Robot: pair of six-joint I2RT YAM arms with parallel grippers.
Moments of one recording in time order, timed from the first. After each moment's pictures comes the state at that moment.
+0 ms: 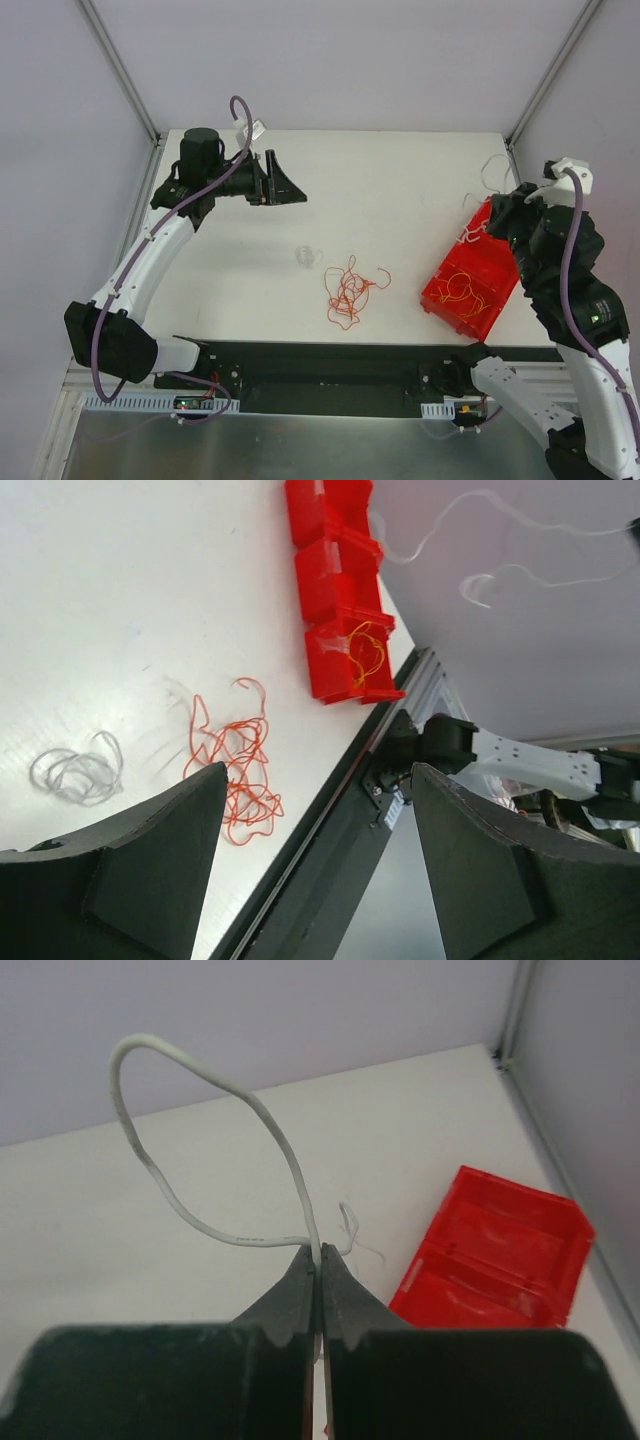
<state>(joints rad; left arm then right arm) -0.27 1.32 1.29 -0.38 0.90 -0.57 0.45 0.73 1.29 -0.75 0.41 0.28</state>
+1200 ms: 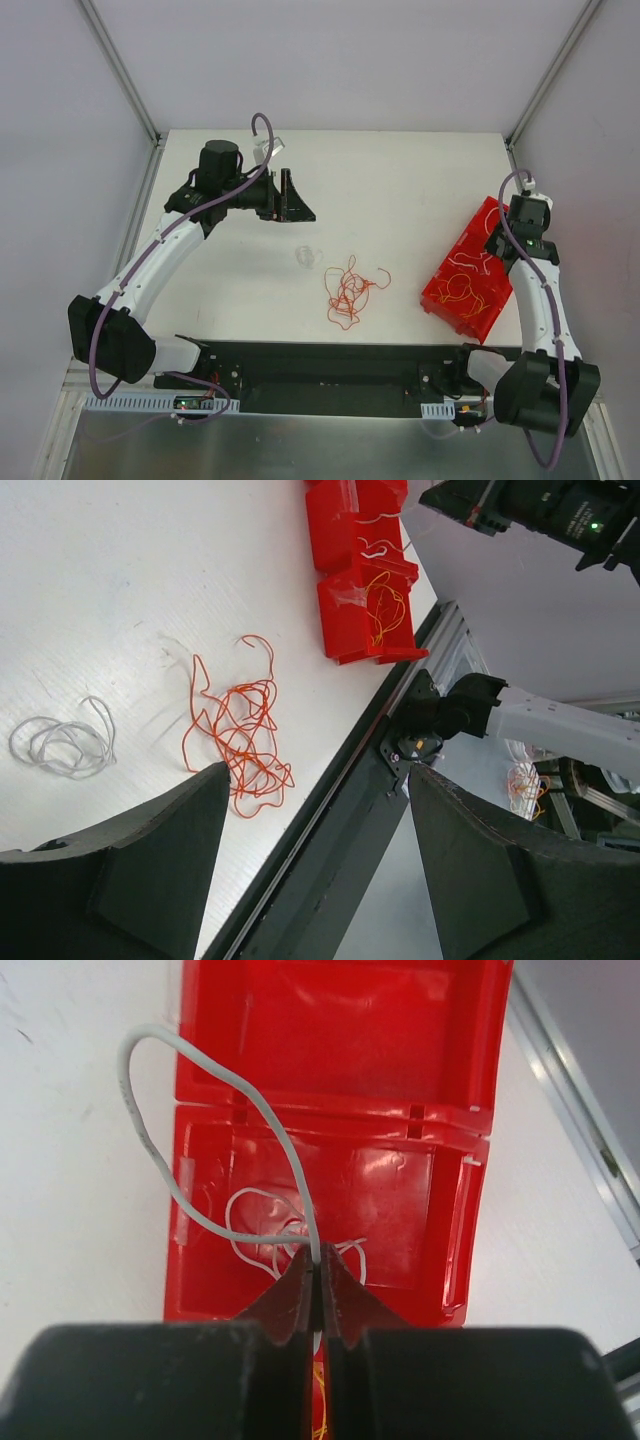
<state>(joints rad) -0.35 1.32 1.22 -0.44 0.83 -0.47 -0.18 1.06 0.89 -0.60 0.20 0.26</state>
